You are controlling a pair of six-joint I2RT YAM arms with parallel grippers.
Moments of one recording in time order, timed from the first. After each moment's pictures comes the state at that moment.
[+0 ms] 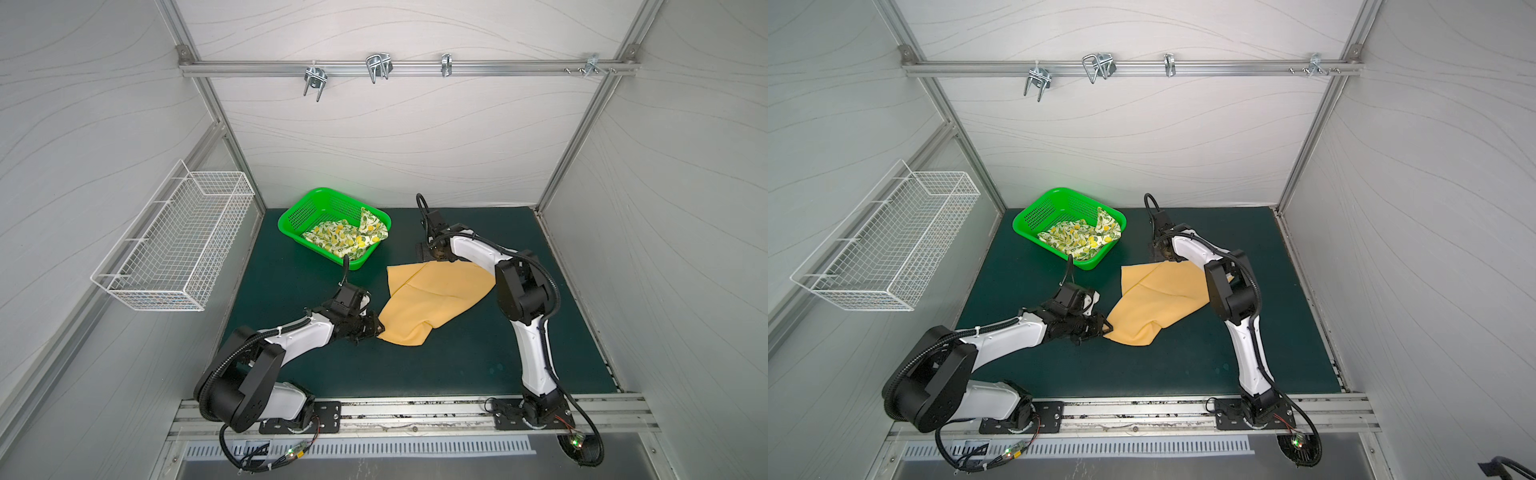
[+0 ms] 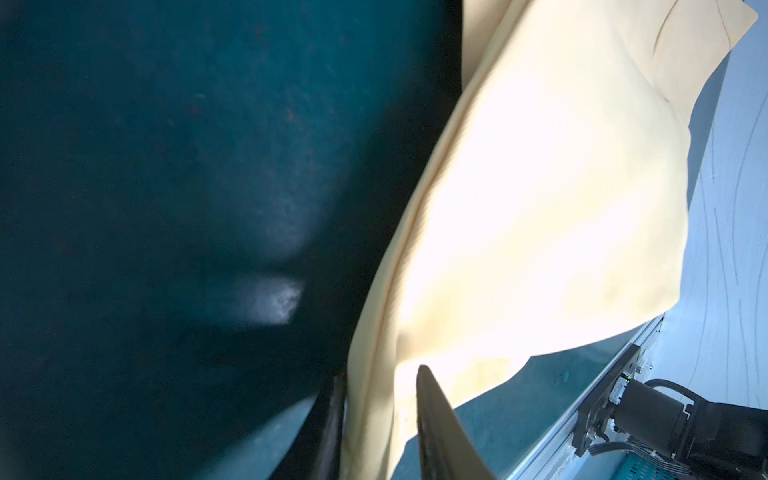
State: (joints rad) left arm -0.48 1.38 0.53 -0.21 0.40 -0.63; right arm 0.54 2.23 1.79 -0.68 0.19 0.34
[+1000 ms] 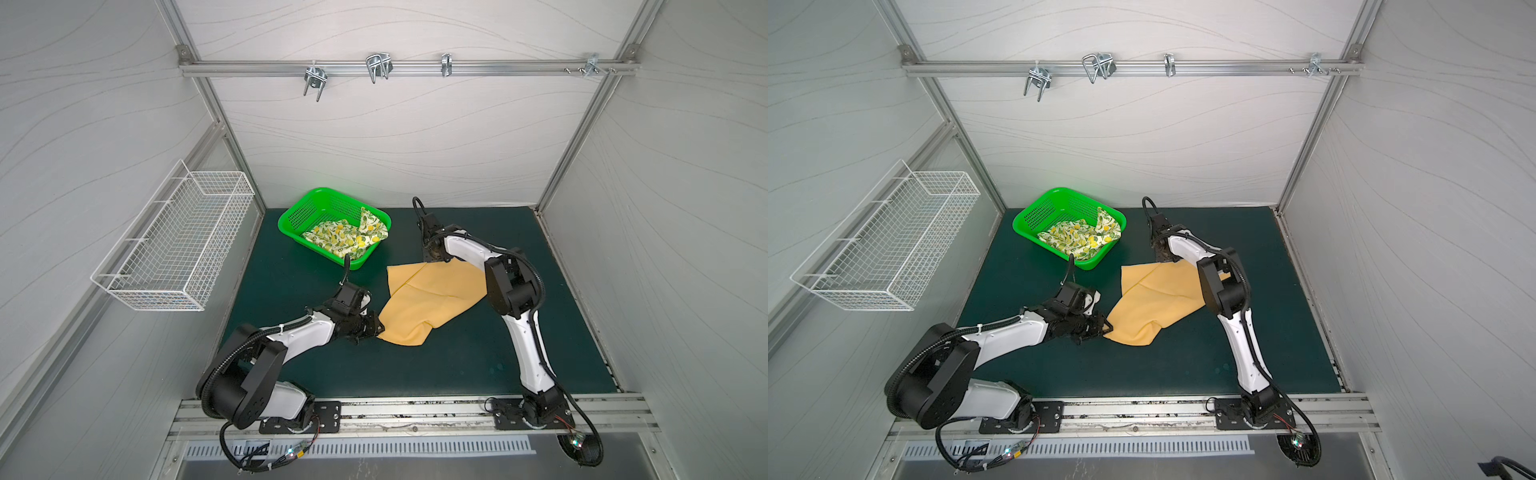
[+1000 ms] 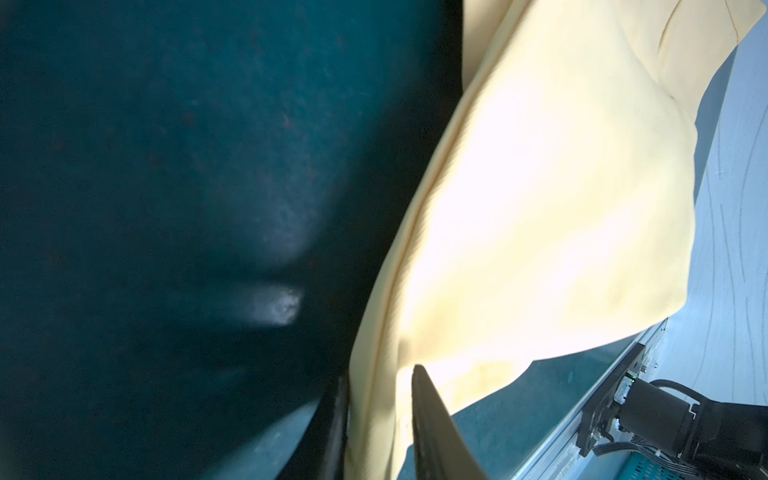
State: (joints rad) left arm -0.48 1.39 0.54 -0.21 0.41 -0.61; right arm 0.53 2.34 1.87 -0.69 0.29 0.32
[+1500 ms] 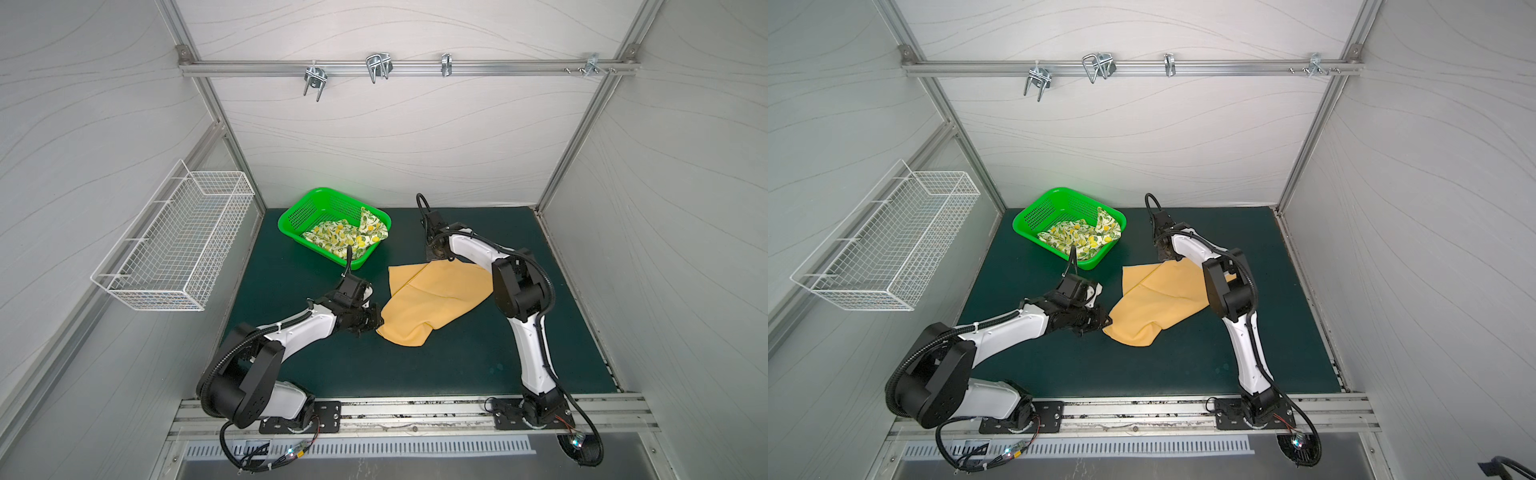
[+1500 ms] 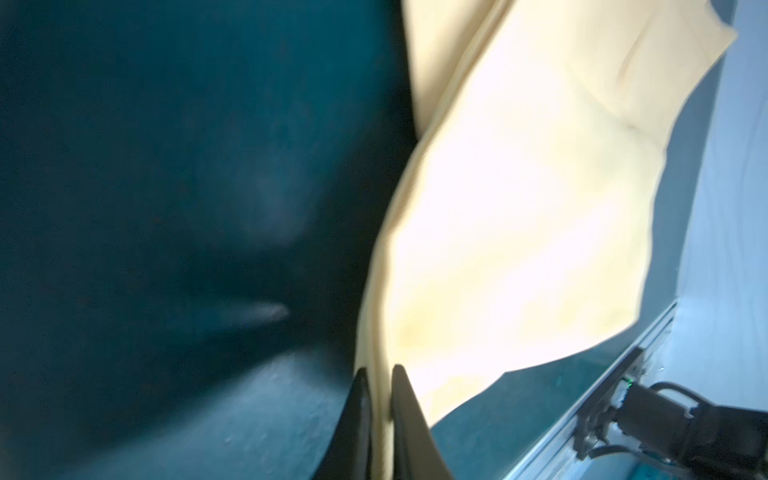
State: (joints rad) left arm -0.47 1.40 0.68 -0.33 0.37 -0.57; right arm 0.53 2.24 1.83 -0.70 0.28 0.32
